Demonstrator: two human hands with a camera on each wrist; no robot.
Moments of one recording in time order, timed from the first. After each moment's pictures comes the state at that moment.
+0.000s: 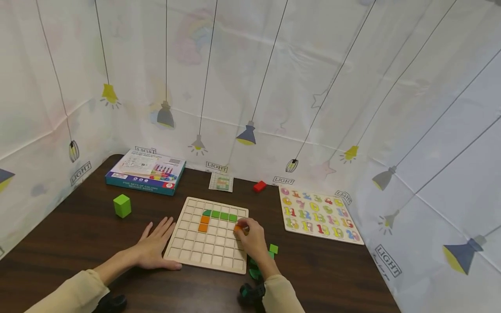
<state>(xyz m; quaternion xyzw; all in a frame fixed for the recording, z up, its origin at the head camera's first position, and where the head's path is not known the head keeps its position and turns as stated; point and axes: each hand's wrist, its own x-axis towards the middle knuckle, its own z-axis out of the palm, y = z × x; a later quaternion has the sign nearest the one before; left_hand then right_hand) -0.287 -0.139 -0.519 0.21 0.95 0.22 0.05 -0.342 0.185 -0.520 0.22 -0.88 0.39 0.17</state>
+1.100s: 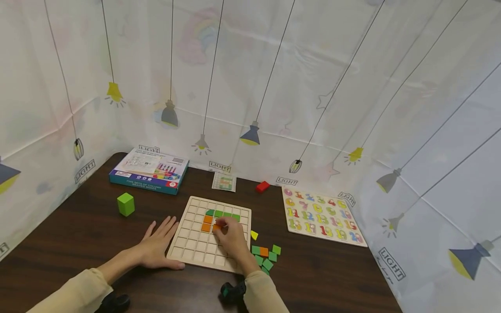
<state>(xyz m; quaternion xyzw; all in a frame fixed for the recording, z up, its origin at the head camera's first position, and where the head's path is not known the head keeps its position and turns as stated) -0.291 -0.141 -0.530 0.22 0.95 0.21 0.03 -0.344 0.122 -0.523 0.26 -0.88 0.38 0.12</state>
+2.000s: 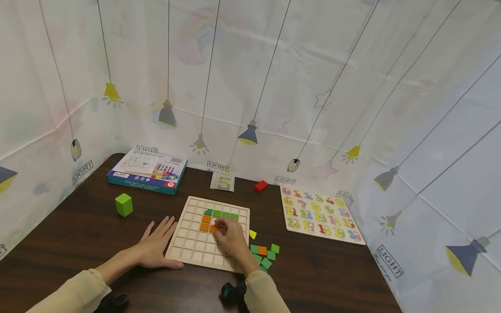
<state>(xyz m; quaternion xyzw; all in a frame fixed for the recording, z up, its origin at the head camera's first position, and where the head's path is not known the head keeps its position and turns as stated) -0.287 -0.139 -0.520 0.22 0.95 0.22 0.05 -0.343 0.128 -0.522 0.27 -0.89 0.34 0.12</state>
